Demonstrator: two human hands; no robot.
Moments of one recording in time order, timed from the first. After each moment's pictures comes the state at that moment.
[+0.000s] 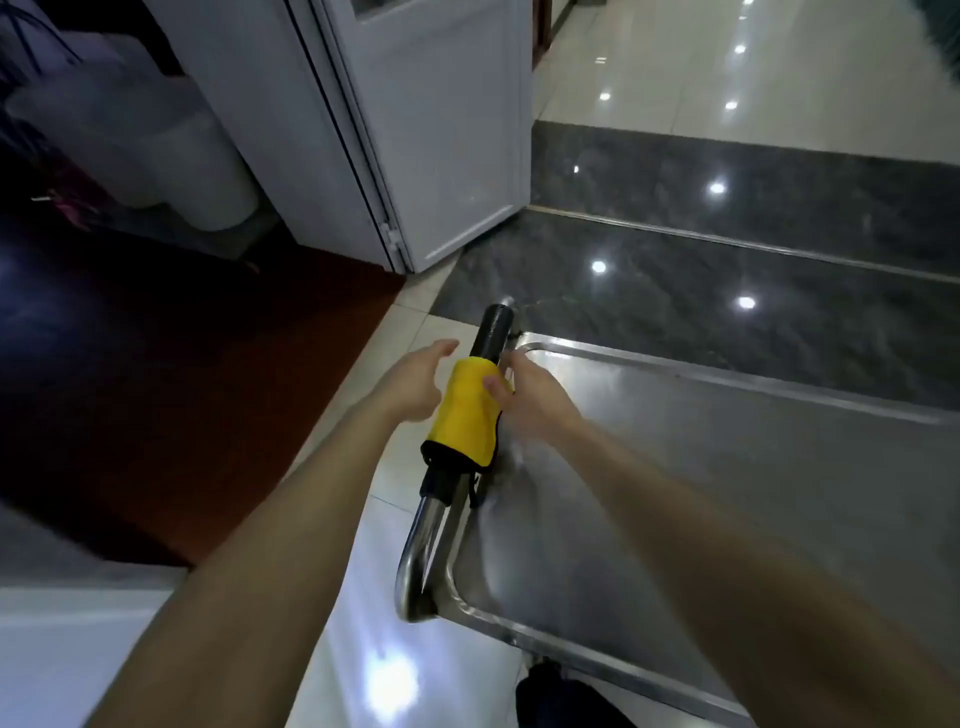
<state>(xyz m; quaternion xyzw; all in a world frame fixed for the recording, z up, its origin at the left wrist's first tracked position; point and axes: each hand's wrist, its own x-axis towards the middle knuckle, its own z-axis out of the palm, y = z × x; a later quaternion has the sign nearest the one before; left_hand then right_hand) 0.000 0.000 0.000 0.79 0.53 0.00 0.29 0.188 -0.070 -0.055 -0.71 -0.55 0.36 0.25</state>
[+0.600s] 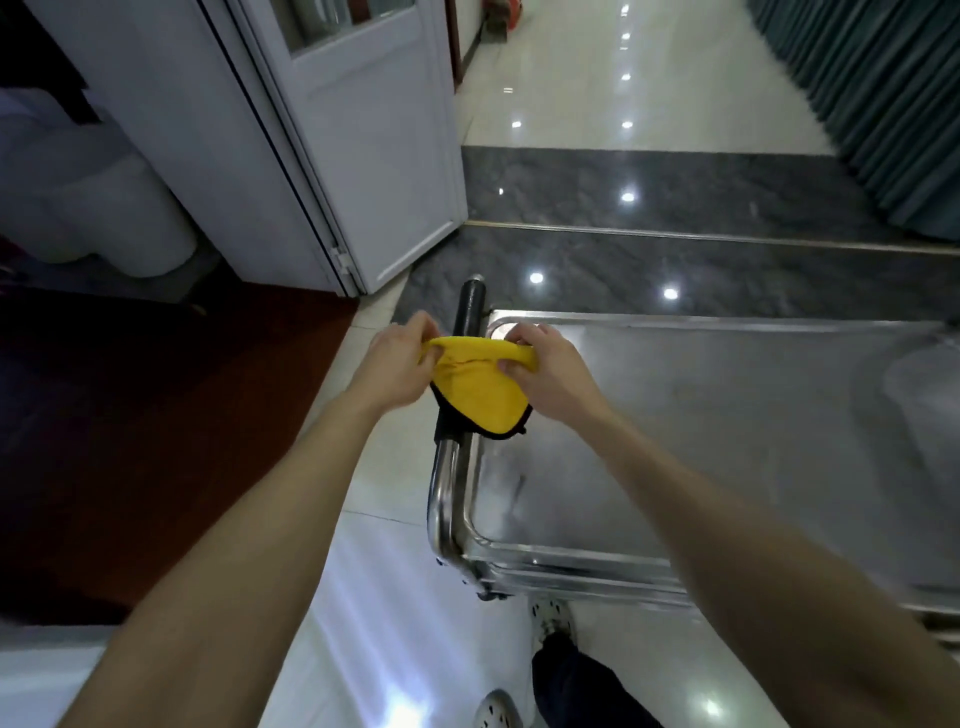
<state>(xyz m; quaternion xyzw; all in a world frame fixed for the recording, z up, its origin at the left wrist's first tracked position) -0.044 -0.037 0.021 0.88 0.41 0.12 0.20 0.166 -0.175 0.008 -0.73 -0.53 0.23 0.36</state>
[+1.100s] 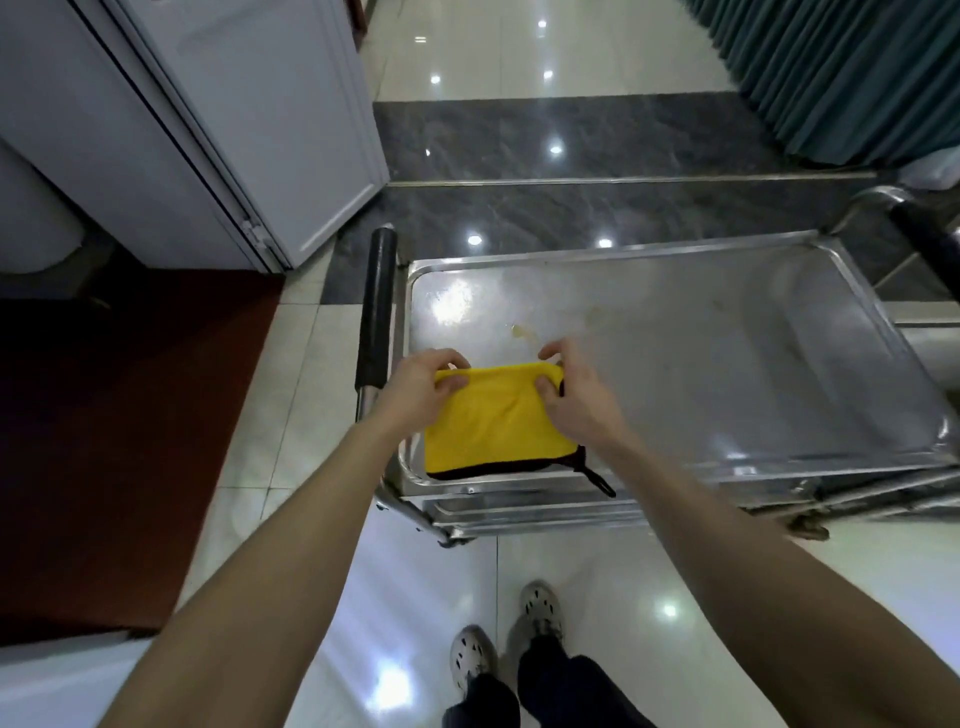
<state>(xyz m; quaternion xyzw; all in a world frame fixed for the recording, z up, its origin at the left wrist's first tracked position) 0.011 -0.175 -0.026 0.86 0.35 0.04 0.35 0.204 -0.345 -0.056 -0.82 -0.39 0.23 0.34</state>
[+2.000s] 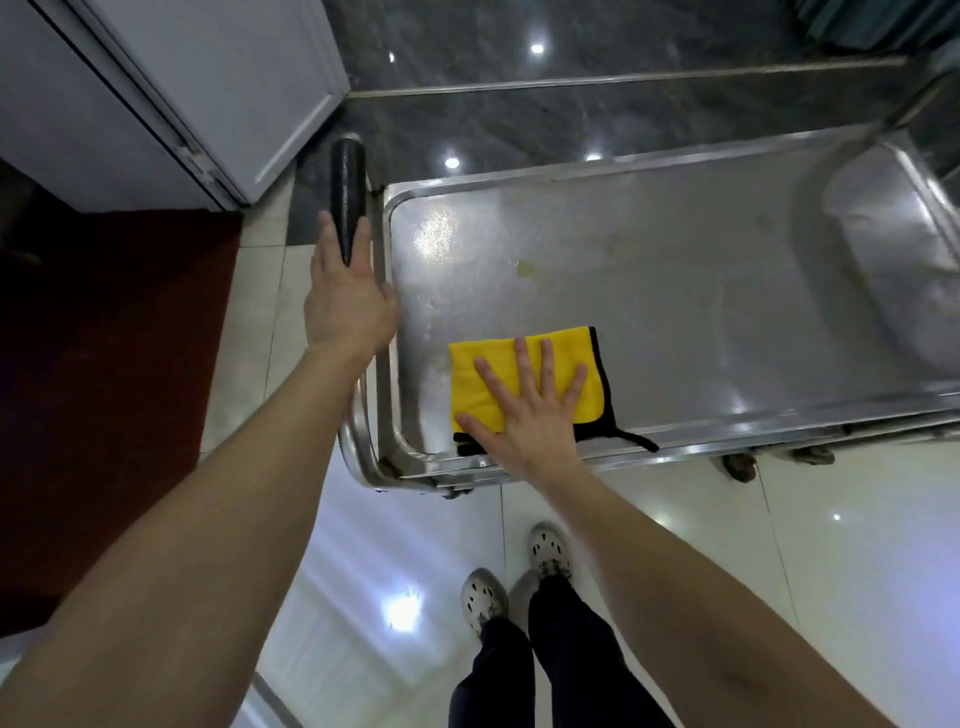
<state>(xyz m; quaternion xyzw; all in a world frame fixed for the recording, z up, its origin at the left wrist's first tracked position) 0.014 -0.089 -0.068 0.86 0.49 0.04 0.12 0.113 -0.329 -0.200 -0.87 -0.48 0.06 0.06</state>
